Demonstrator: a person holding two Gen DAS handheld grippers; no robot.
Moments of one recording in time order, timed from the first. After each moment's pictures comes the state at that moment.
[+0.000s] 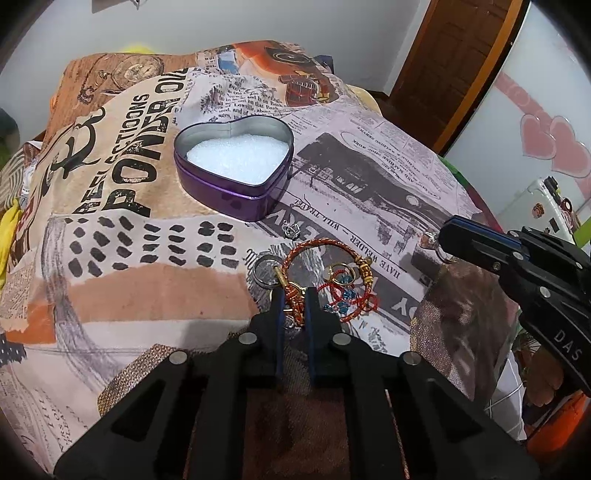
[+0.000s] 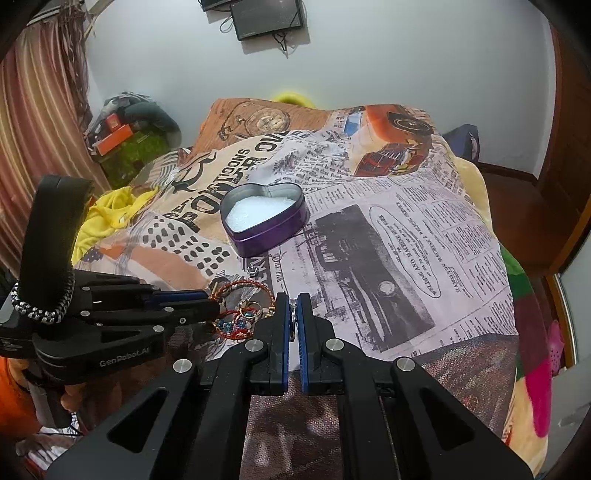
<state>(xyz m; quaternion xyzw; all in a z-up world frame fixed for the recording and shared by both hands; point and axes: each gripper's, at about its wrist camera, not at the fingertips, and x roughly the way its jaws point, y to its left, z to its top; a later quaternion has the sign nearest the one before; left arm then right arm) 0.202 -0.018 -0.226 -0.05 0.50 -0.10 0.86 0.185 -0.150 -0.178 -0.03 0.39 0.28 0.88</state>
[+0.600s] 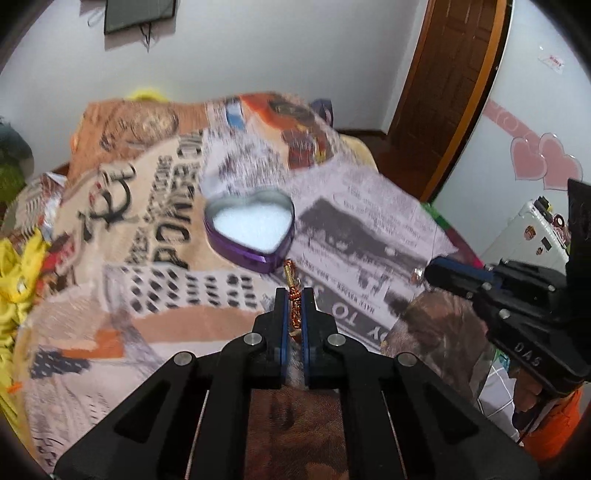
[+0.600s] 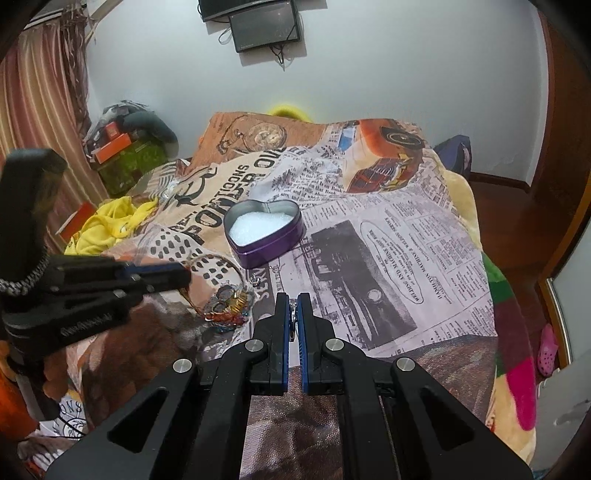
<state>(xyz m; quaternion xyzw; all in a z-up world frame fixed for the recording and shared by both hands) 0.176 -0.010 -0.157 -0.04 0.41 -0.09 0.91 0.172 -0.156 -0.156 -0.03 0.37 0.27 0.89</state>
